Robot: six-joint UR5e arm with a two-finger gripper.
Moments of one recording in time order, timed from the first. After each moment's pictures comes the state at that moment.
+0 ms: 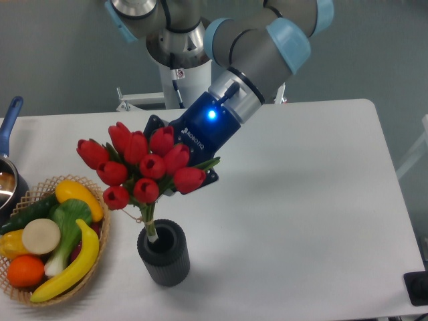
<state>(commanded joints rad) 2.56 -1.78 -1.63 -0.79 0.35 0.74</state>
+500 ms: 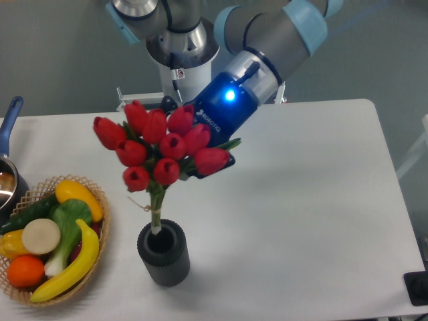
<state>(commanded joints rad) 2.63 -1.77 -1.57 -0.79 0.32 0.75</state>
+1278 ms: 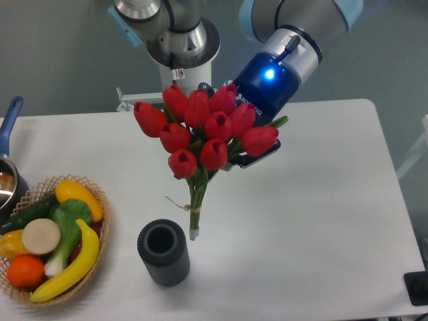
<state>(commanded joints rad) 2.67 -1.78 -1.54 -0.79 0.32 0.76</state>
